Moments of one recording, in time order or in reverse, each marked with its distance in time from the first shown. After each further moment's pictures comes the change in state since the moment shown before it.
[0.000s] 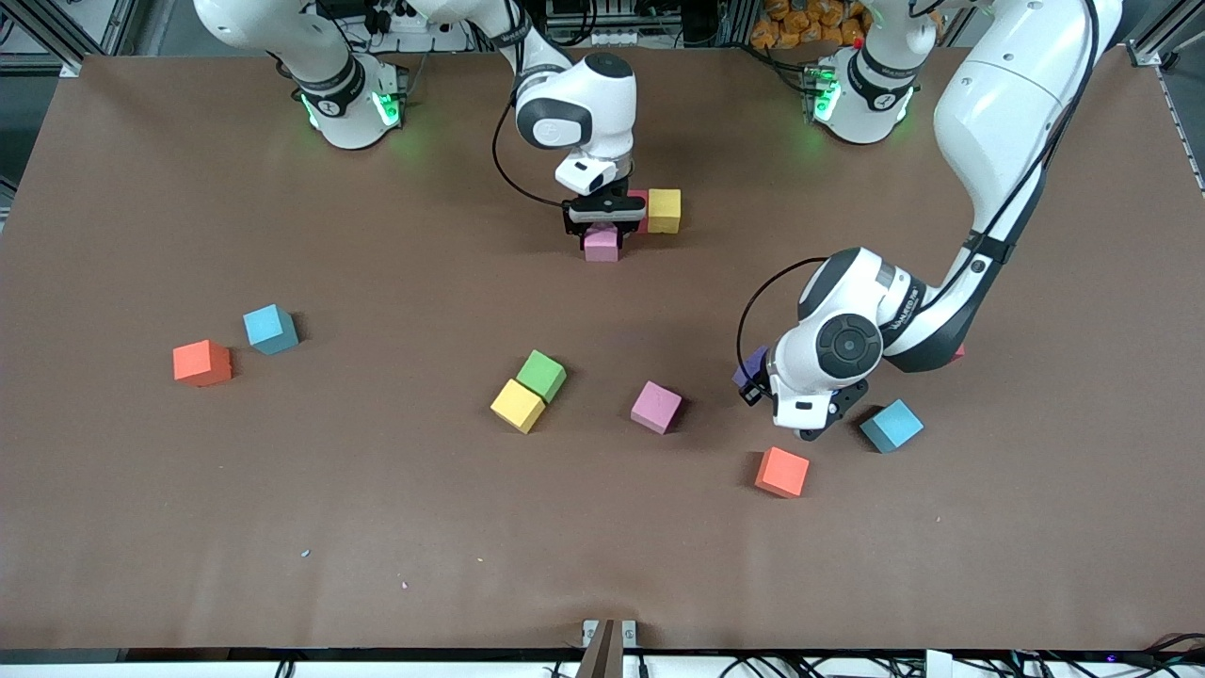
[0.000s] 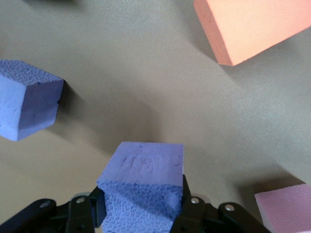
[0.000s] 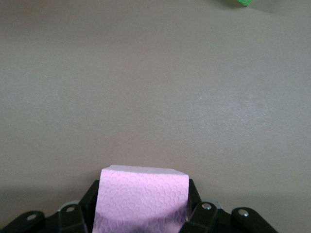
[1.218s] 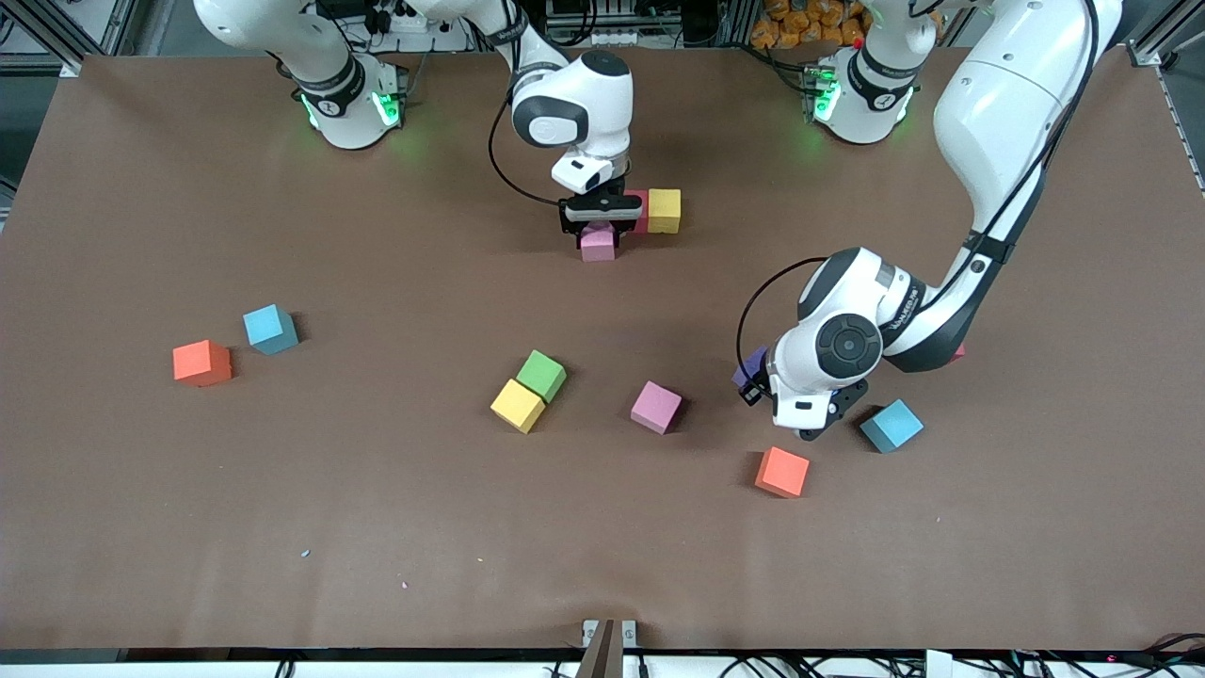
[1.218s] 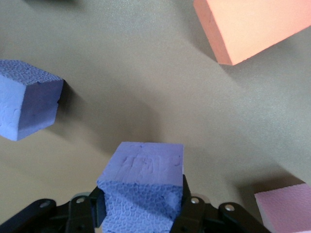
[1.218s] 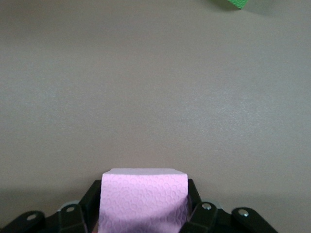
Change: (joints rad) left arm 0.000 0.000 0.000 0.000 0.000 0.000 0.000; right arm -0.004 -0.016 0.000 -0.012 0.002 0.002 0.001
